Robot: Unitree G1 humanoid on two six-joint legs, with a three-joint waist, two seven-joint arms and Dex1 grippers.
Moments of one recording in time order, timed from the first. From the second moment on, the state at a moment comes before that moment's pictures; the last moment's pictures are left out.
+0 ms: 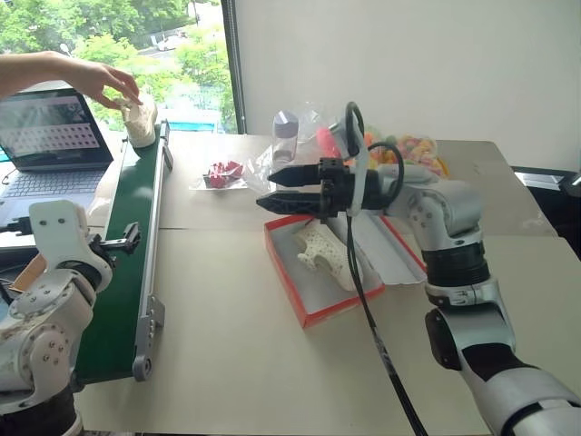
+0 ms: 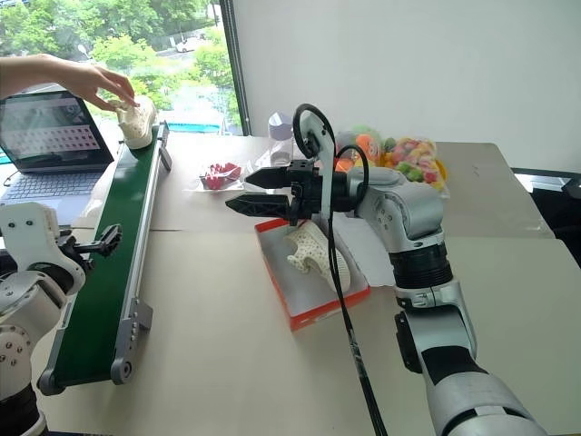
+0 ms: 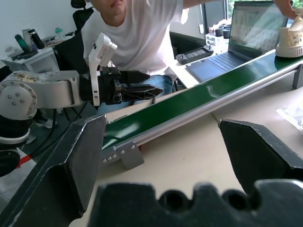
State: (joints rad) left arm -0.14 0.53 0.59 -0.55 -0.57 1.01 0.14; right arm -0.97 -0.29 0.09 0.13 0.53 0.78 1.02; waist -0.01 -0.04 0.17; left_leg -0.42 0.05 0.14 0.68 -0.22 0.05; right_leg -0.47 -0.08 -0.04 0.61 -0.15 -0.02
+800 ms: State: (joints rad) left arm -0.34 0.45 0.43 -0.15 -0.35 0.73 0.10; right arm -0.90 -0.29 0.19 0.16 0.37 0.60 0.99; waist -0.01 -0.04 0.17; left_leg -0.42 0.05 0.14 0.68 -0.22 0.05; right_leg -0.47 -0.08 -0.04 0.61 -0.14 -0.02
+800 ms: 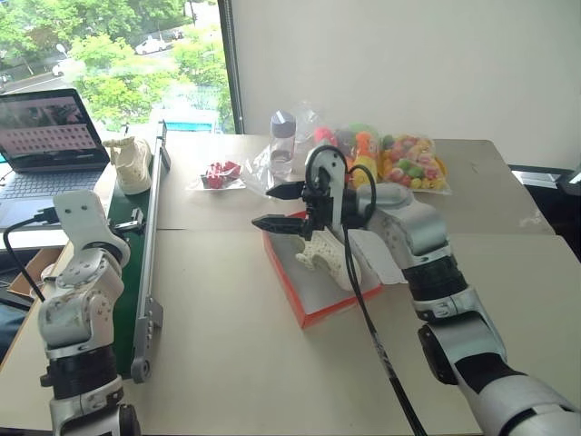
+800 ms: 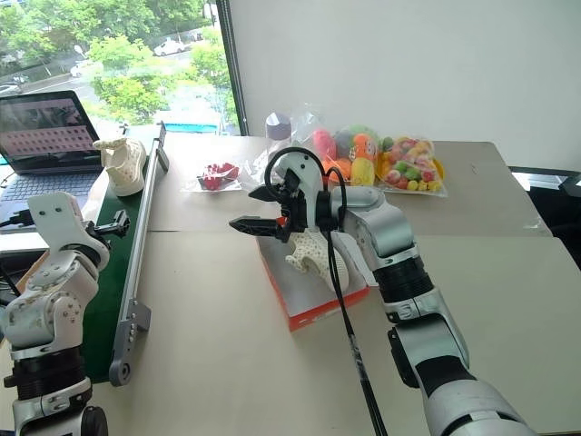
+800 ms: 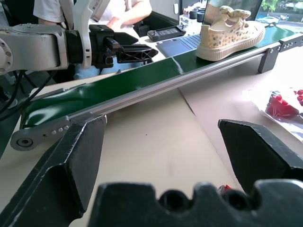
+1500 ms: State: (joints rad) left arm -0.42 0.41 0.44 0.05 -0.31 0.67 0.08; right arm -0.90 -0.33 0.19 0.15 0.36 0.61 0.95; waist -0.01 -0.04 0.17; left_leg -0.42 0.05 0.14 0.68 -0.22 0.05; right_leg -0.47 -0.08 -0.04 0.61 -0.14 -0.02
